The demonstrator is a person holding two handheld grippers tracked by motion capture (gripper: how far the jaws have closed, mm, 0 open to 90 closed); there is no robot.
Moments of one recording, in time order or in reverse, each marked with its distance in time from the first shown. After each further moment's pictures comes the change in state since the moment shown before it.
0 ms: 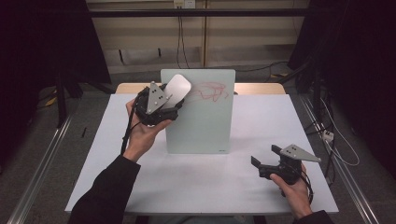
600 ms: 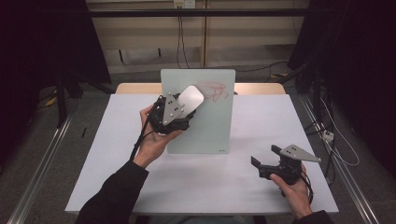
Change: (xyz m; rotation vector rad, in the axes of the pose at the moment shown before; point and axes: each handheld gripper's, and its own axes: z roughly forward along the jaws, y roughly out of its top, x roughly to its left) left arm -0.037 -0.009 0.014 0.026 -0.082 0.062; right arm 0.001 0.000 0.000 0.000 0.003 -0.003
